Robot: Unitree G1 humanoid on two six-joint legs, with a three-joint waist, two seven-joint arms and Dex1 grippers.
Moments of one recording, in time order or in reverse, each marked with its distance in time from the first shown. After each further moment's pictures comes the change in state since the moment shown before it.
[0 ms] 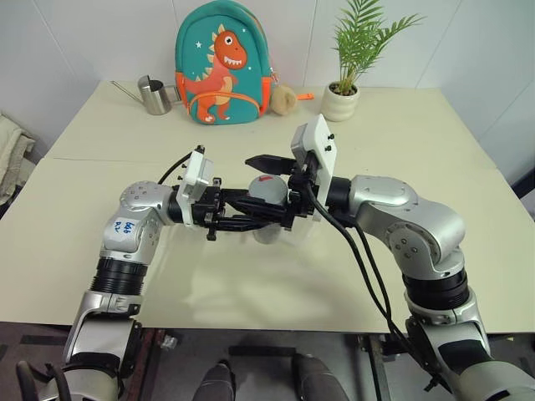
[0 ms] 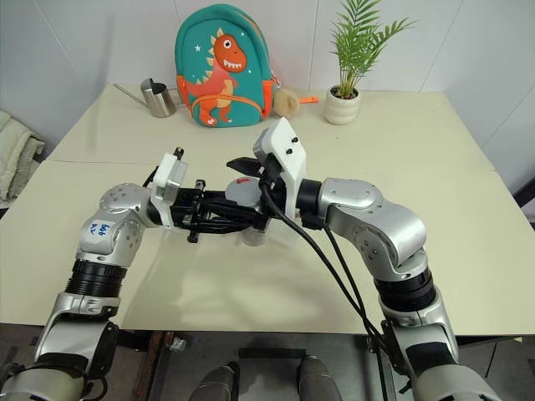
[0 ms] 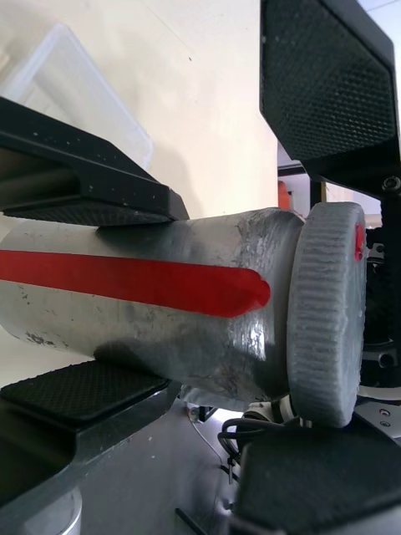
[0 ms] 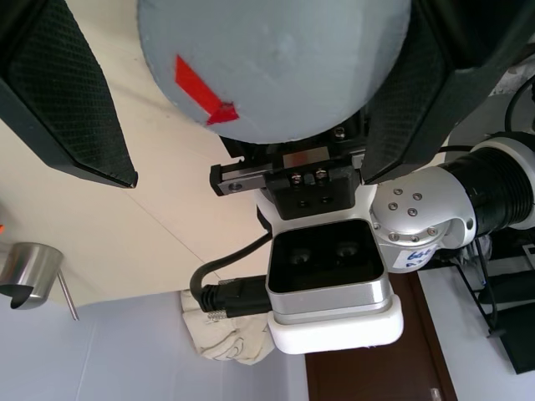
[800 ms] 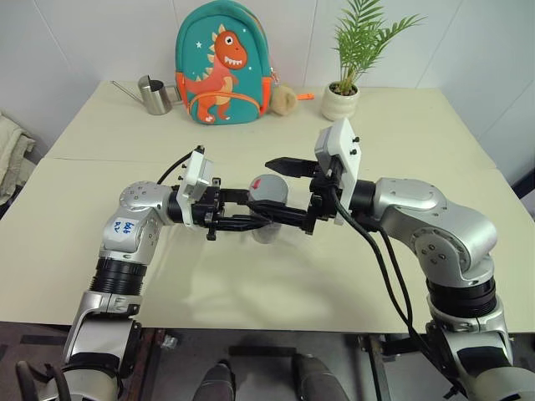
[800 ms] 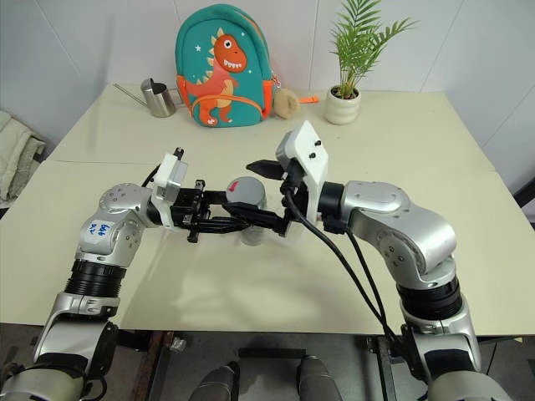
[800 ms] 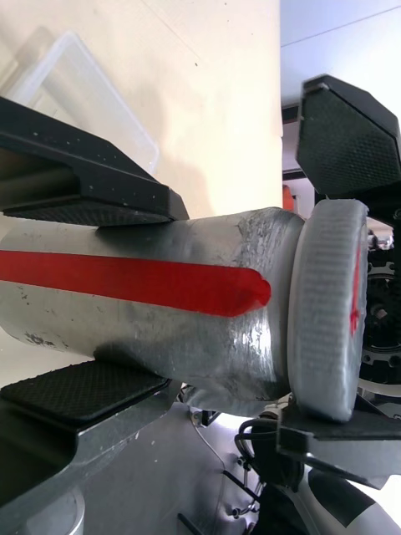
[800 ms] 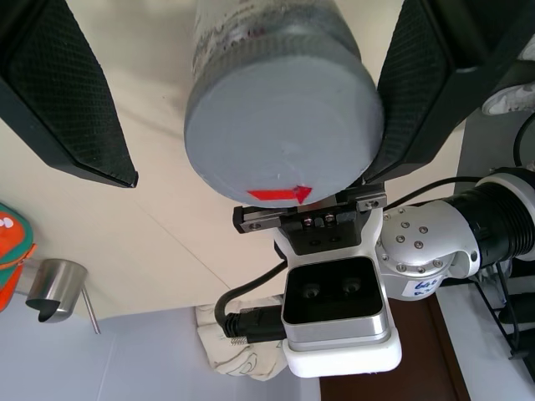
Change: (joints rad) left arm 0.001 0.006 0.001 0.000 0.010 0.000 0.006; right arm 0.054 -0.109 -0.062 -0.082 0.047 0.035 0.012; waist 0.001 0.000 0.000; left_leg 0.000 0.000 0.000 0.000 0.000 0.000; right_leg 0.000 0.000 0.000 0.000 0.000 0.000
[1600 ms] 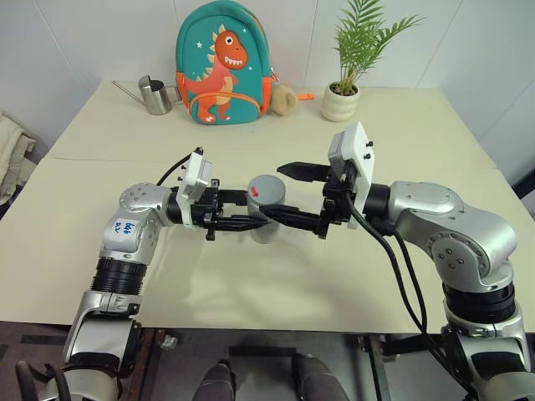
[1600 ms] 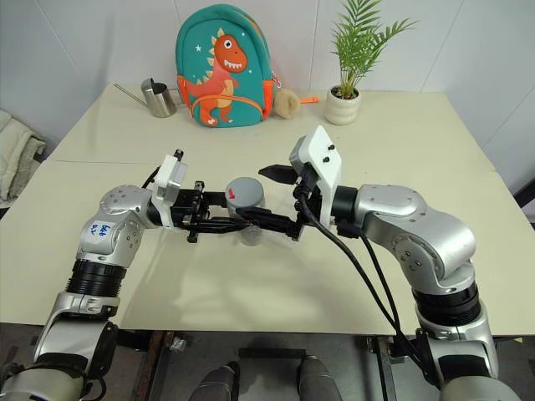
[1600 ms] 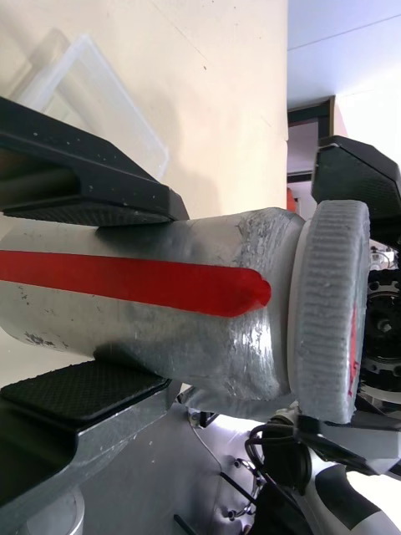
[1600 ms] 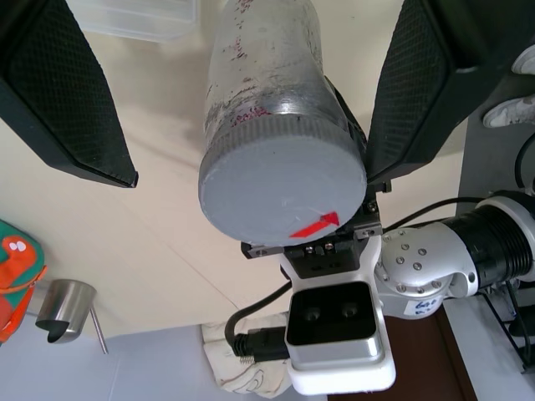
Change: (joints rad) left arm -0.002 0.000 0.000 0.036 0.003 -0.017 -0.004; right arm 0.032 -0.076 -0.030 -0.033 0.052 0.016 0.000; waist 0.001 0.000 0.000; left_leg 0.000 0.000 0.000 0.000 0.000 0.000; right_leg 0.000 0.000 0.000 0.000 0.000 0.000
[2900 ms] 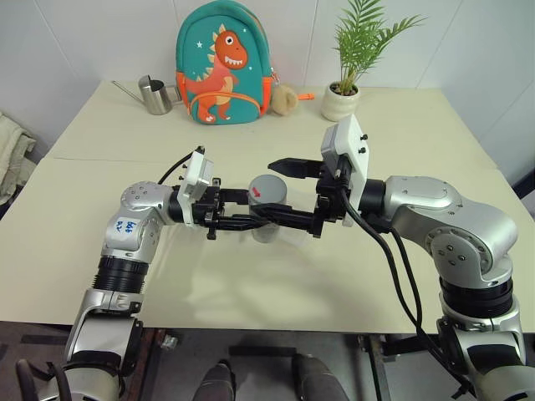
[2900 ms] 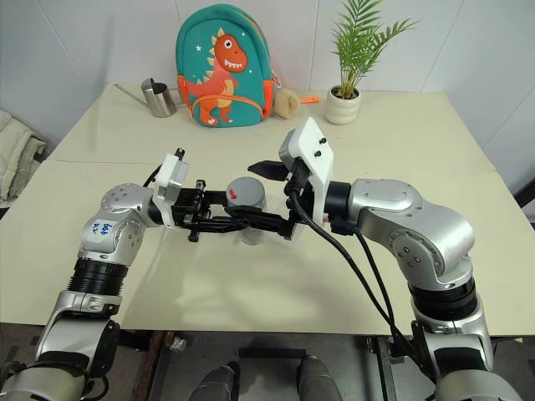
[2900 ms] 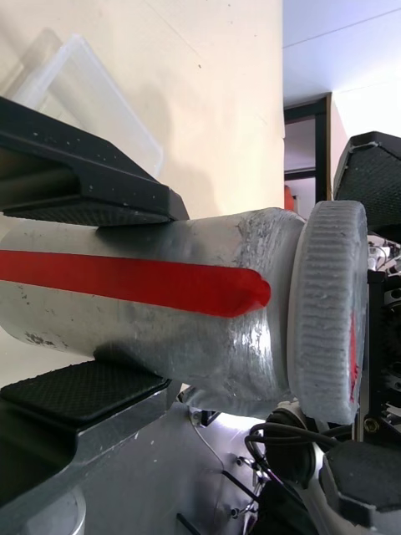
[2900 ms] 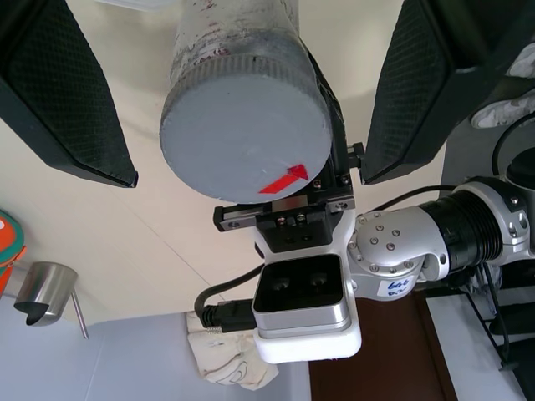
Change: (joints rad) left arm -0.010 -0.008 0.000 0.007 0.009 -0.006 -0.009; right arm -0.052 0.022 0.018 -0.011 0.031 0.038 -0.020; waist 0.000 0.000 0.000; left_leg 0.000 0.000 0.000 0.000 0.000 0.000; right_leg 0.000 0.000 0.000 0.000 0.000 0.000
